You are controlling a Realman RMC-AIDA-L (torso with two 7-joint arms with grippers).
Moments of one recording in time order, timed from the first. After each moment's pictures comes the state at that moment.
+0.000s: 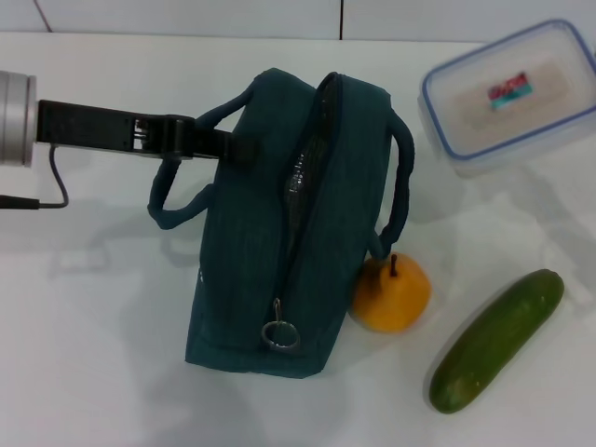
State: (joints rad) left arm -0.52 -2.06 0.79 1.15 2.00 1.81 -2.43; right arm 0.53 2.03 -0.90 0.01 -0.86 -1.63 2.23
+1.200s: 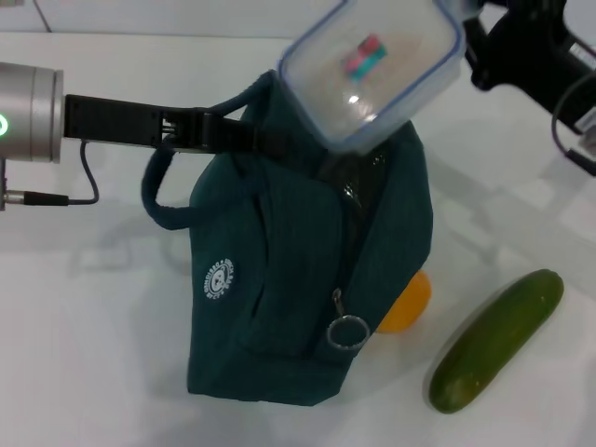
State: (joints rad) left arm -0.54 -2.08 0.81 1.11 1.94 1.80 -2.41; right arm 0.79 2.03 -1.13 0.02 -0.82 -1.57 2.22
